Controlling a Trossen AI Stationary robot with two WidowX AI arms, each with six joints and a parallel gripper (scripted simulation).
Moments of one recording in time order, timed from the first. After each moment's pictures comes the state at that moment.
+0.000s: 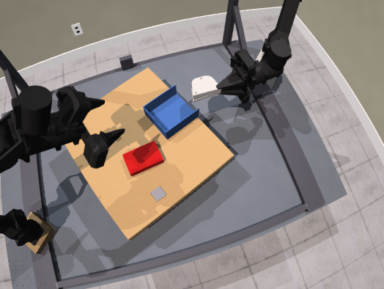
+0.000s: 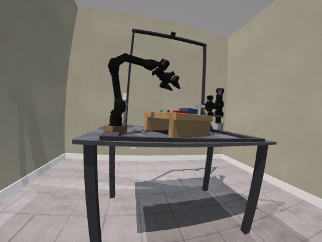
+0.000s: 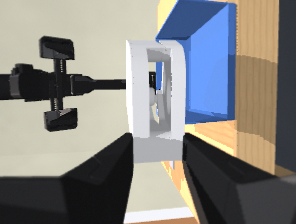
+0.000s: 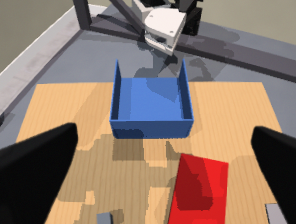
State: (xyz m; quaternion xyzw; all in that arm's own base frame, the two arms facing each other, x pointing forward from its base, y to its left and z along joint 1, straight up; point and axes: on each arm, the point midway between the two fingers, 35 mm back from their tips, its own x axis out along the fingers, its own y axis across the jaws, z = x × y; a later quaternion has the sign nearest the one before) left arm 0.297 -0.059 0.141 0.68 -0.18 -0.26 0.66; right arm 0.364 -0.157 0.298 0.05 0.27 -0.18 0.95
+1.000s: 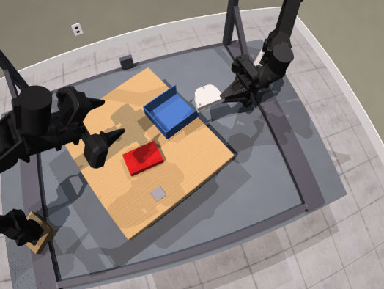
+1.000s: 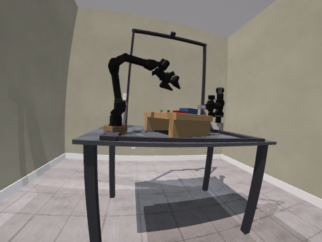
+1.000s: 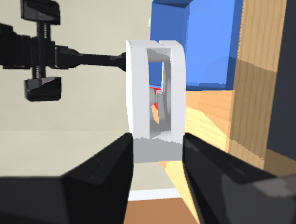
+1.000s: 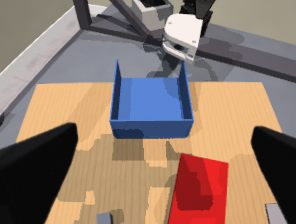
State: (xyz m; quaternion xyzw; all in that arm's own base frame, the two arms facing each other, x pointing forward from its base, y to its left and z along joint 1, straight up) left arm 0.314 -0.041 0.138 0.66 -0.12 -0.26 0.69; right arm 0.364 -0.157 0.298 0.05 0.27 -0.18 0.95
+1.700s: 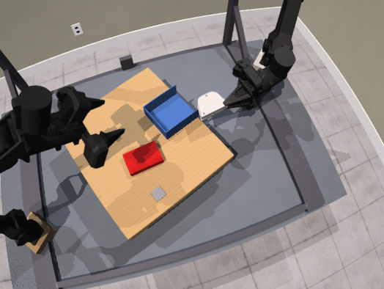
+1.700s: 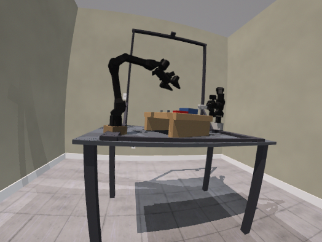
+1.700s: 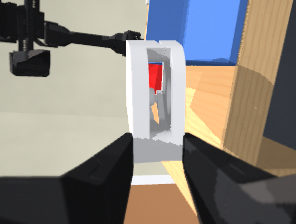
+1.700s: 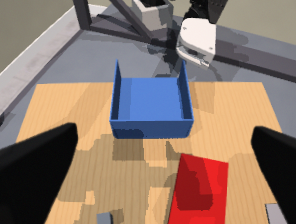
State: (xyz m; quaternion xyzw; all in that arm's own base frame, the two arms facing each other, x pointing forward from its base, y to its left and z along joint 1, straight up) left arm 0.326 -0.027 0.136 0.65 -0.09 -0.25 0.71; right arm 0.364 -0.157 0.298 0.05 0.27 -0.18 0.95
